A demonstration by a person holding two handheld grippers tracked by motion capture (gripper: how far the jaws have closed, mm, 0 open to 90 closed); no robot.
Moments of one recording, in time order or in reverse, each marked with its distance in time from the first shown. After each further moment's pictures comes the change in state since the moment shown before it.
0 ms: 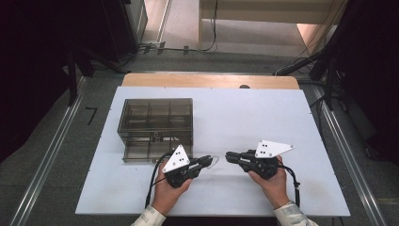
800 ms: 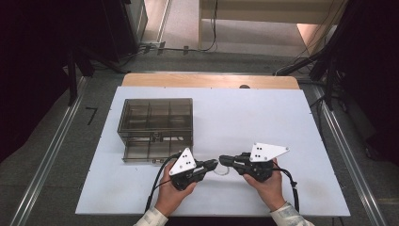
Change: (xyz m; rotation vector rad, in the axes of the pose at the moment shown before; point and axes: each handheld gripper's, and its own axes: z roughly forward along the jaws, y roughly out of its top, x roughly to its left) left arm -0.010 -0.002 0.012 0.031 -0.040 0.028; right arm 0.016 0.012 0.008 -0.023 0.054 -0.042
